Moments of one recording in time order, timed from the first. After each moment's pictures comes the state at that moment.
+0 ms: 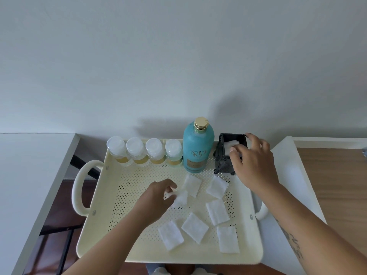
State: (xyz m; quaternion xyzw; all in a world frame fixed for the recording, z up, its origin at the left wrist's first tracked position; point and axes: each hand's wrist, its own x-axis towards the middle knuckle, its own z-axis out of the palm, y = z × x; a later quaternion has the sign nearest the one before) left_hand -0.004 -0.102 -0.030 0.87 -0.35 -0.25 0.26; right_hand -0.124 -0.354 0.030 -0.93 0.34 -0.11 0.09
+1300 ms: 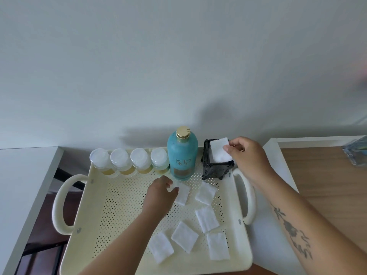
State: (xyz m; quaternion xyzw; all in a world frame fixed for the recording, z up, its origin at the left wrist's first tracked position) left_hand -0.008 -0.167 -0.046 0.91 -0.19 -0.24 0.30; right_hand -0.122 -0.382 0.062 -0.79 0.41 -0.14 0.44
